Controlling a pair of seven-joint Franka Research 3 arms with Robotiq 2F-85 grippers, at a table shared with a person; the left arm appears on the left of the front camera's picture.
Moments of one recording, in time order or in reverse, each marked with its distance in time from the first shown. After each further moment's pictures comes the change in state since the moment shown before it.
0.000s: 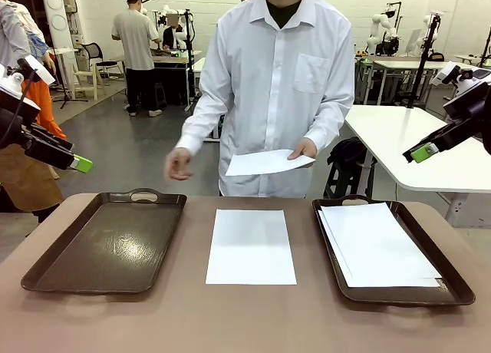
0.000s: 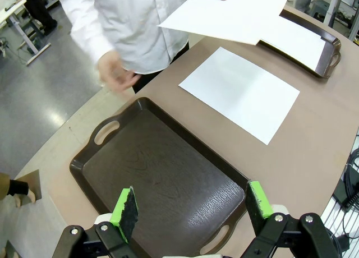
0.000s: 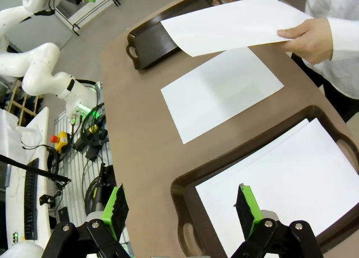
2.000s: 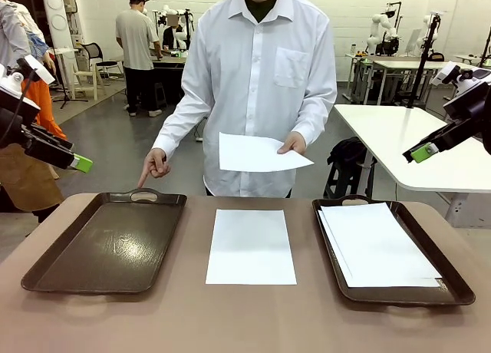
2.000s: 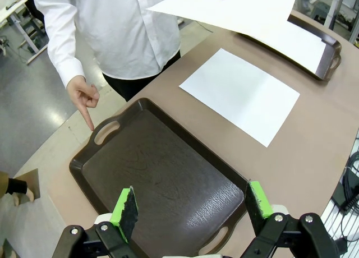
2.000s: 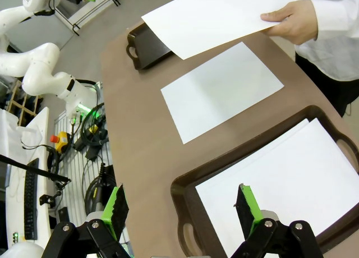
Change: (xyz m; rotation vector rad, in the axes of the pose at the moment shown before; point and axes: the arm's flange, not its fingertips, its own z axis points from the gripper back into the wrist) left arm 0.000 0.002 0.000 0.003 -0.010 0.020; right arm 0.000 0.000 0.000 0.000 0.000 0.000
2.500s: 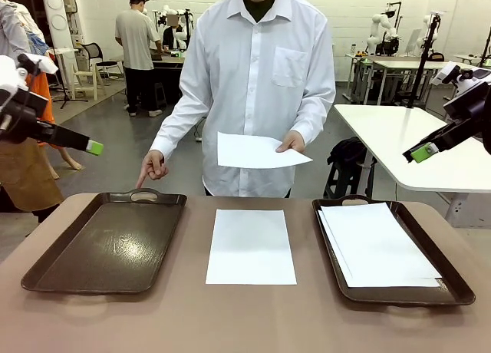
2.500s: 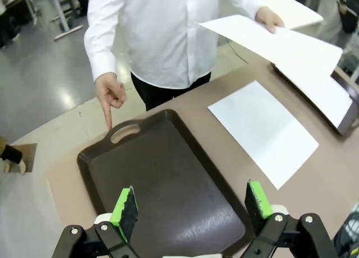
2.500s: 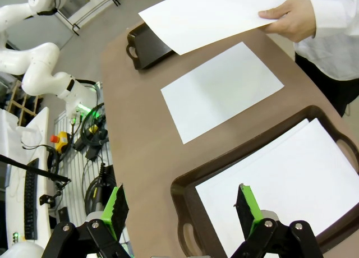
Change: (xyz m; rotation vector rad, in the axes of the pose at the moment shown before) left arm 0.010 0.016 -0.024 0.110 -0.079 0.250; right arm 0.000 0.000 0.000 0.000 0.000 0.000
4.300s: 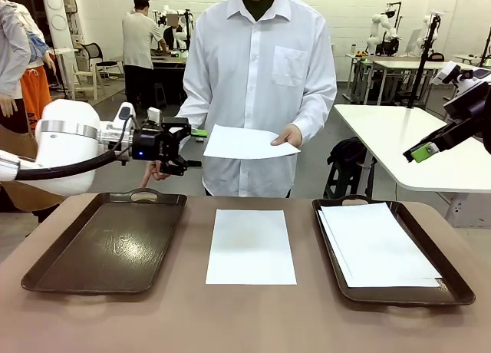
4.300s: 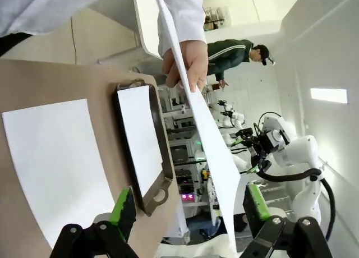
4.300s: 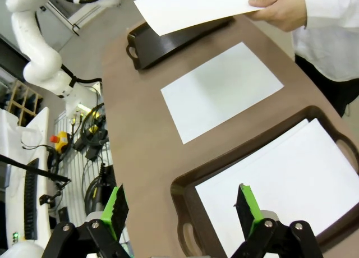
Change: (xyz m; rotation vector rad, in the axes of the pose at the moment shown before) left arm 0.043 -0.003 -0.276 -0.907 0.150 0.893; right arm 0.000 0.000 0.001 -0.001 -0.001 0.001
